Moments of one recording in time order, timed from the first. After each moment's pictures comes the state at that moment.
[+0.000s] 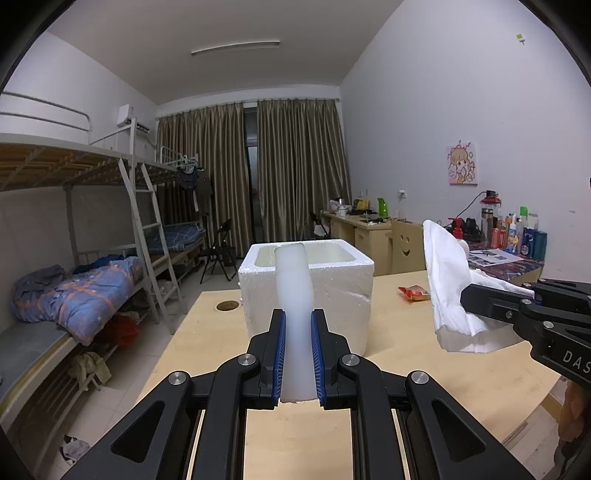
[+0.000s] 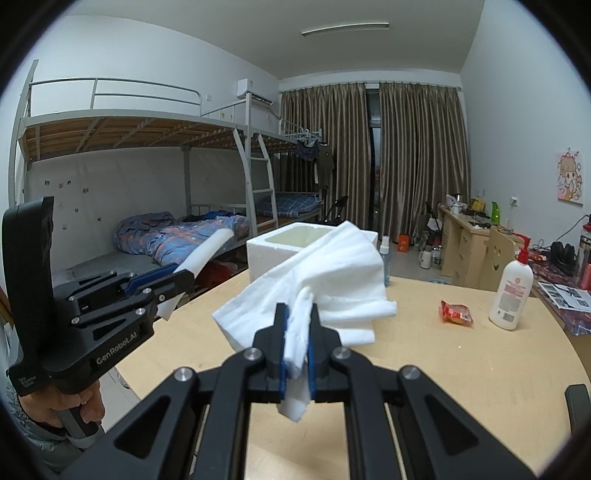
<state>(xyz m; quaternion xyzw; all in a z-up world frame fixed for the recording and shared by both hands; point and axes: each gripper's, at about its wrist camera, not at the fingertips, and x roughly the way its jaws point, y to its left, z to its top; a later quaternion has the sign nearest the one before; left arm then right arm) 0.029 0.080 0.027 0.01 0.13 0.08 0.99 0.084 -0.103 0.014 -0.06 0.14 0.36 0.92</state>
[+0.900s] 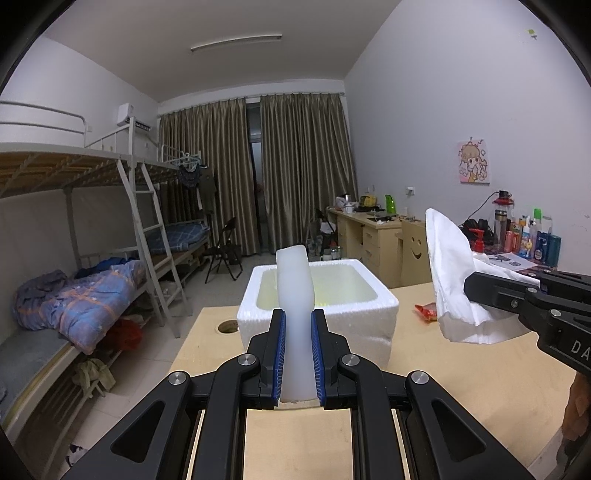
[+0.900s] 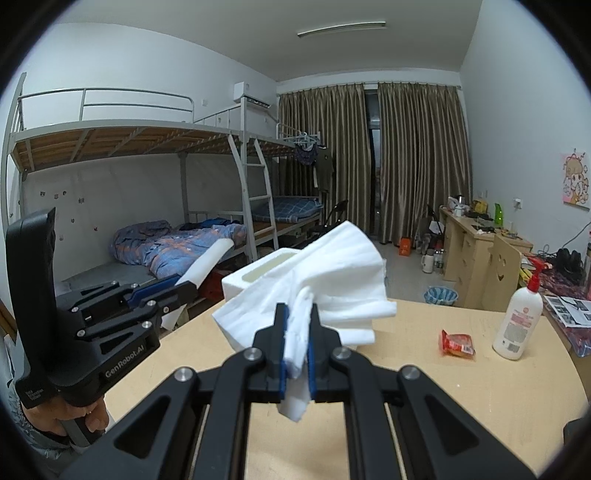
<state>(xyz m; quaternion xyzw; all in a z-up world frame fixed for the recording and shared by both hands) 0.097 0.098 0.056 0.02 0.14 0.09 0.99 0.130 -0.080 0.048 -0.05 0.14 0.36 0.92</state>
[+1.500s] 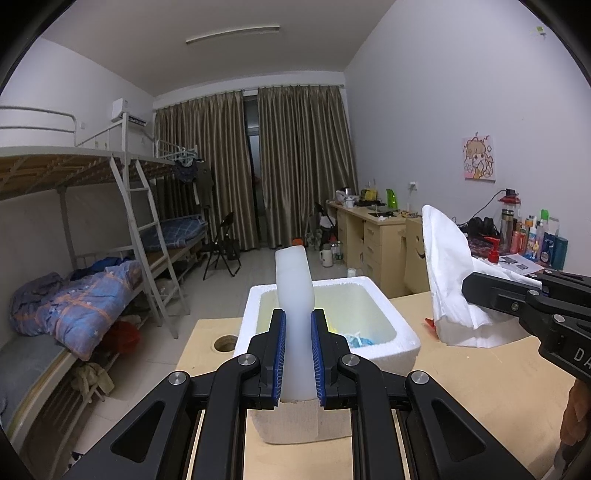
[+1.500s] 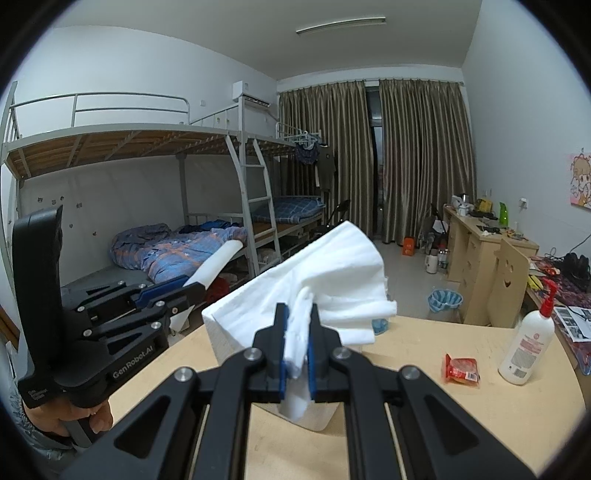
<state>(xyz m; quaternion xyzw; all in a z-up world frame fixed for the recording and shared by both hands) 0.149 0.109 0.080 0.02 0.15 0.09 0.98 0.172 -0.068 0.062 -0.04 0.15 0.37 0.92</state>
